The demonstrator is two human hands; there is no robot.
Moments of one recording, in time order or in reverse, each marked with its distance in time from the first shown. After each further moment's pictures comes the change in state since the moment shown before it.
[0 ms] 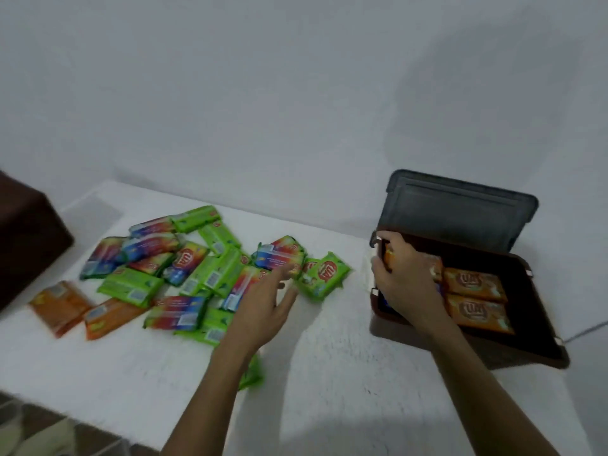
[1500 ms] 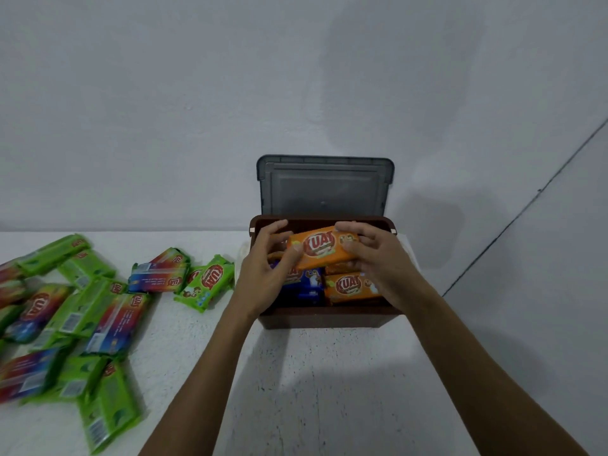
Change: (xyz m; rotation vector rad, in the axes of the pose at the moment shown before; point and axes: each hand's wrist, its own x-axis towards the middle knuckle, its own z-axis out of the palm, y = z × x) left_hand 0.066 0.153 0.122 -0.508 -0.155 0.021; right_hand -0.019 0.121 -0.111 0.862 -0.106 0.421
